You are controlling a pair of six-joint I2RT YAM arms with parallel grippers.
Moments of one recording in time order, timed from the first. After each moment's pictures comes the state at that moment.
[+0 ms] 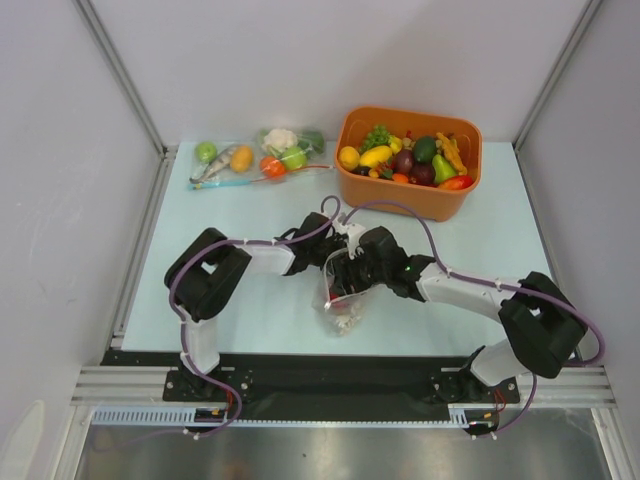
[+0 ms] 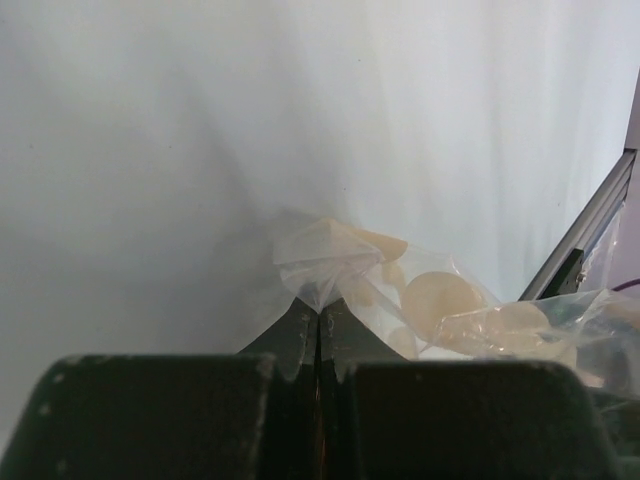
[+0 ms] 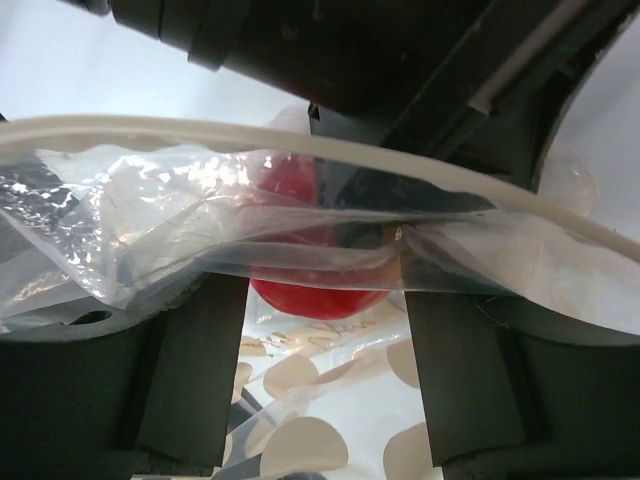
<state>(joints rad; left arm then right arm) -0.69 1.92 1.00 0.15 0.44 -0.70 0.79 1.47 0.80 -0.07 -0.20 0.27</state>
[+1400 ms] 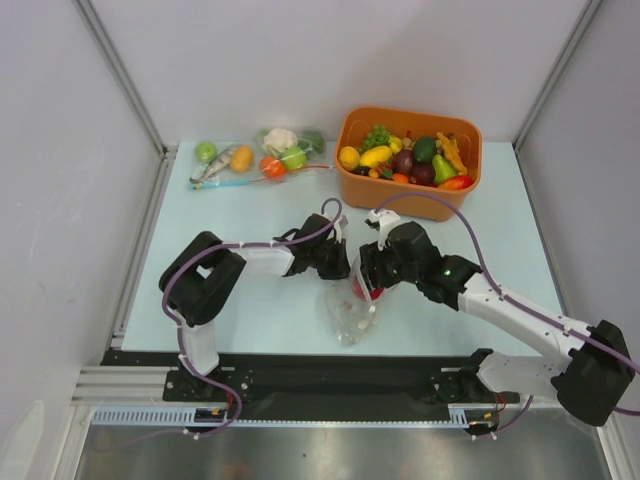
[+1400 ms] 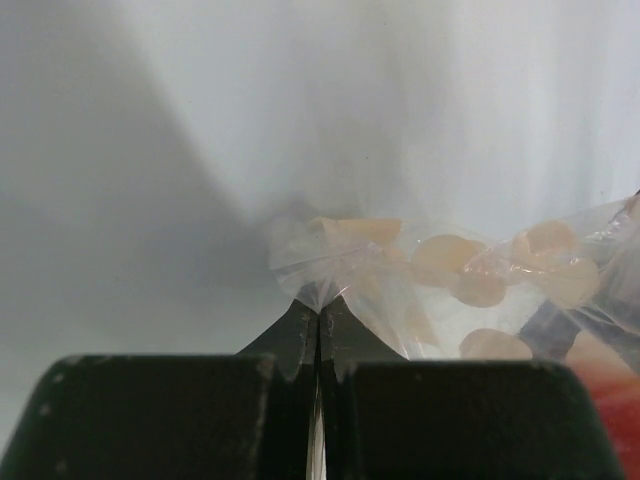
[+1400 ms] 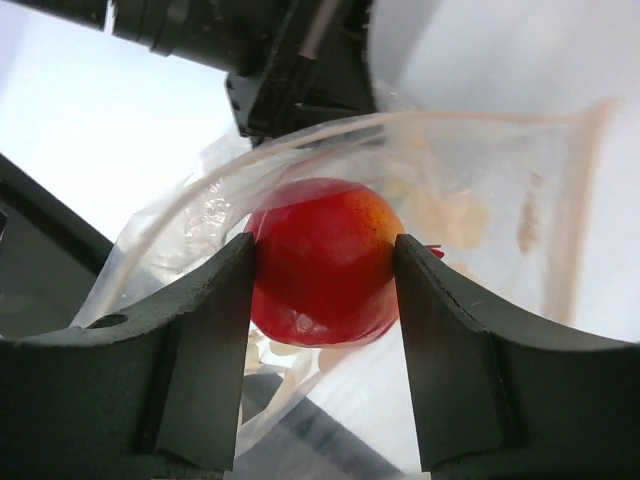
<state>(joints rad) -0.71 1.88 1.00 0.04 0.37 -0.65 0.78 1.16 0.83 -0.34 -0.02 0.28</state>
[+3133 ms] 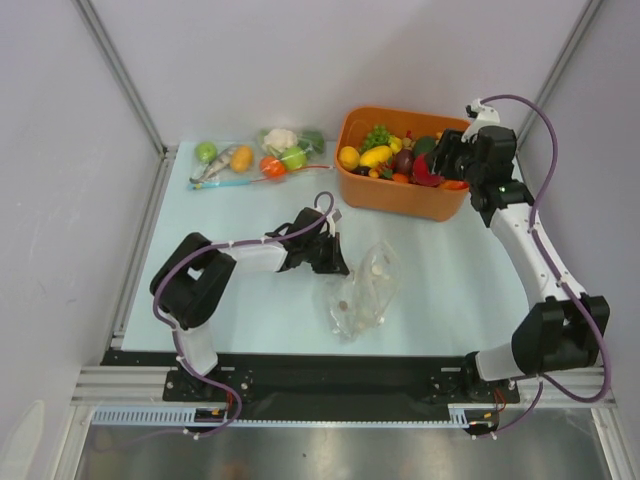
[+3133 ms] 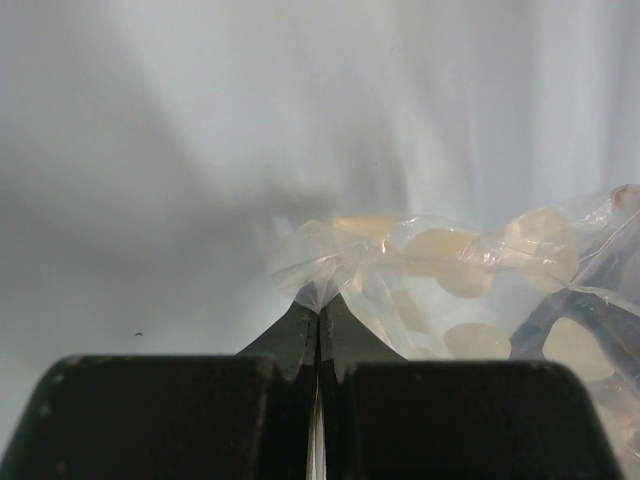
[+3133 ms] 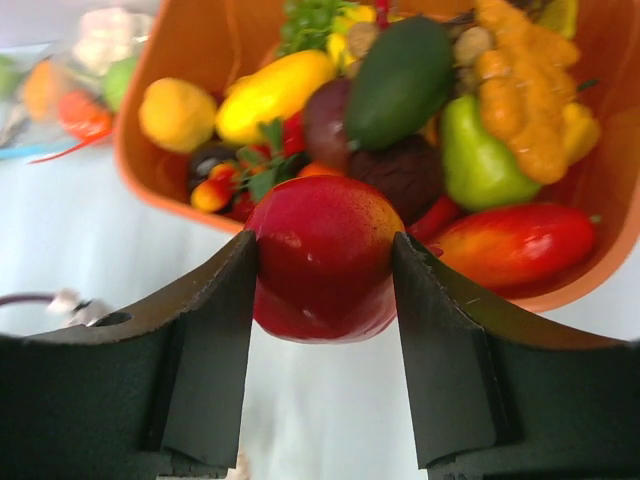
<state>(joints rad) -0.67 1.83 1.01 -0.01 0.37 -0.62 0.13 1.40 1.31 -0.23 -0.13 0.25</state>
